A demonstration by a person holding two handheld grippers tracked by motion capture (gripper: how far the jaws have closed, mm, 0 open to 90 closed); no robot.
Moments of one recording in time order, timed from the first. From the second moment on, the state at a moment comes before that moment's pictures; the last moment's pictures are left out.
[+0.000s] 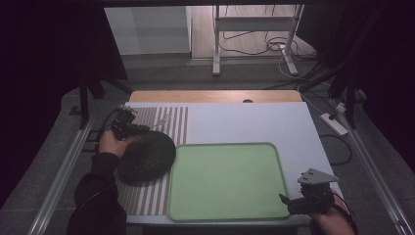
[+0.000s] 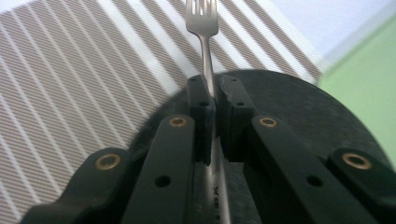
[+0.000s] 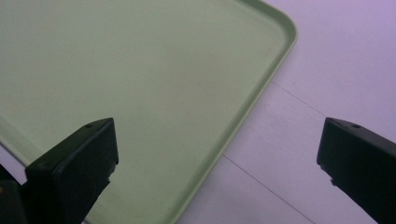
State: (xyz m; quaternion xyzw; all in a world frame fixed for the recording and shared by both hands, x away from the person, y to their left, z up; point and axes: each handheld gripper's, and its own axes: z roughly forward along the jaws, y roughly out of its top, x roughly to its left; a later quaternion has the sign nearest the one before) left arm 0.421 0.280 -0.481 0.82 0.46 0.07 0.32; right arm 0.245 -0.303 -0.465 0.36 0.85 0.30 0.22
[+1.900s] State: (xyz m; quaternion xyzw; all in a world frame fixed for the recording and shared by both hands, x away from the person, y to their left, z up) left arm 0.318 0.080 -0.504 0.91 0.31 -0.01 0.28; right arm 0.246 -0.299 -0.466 0.35 0.86 0.29 0.22
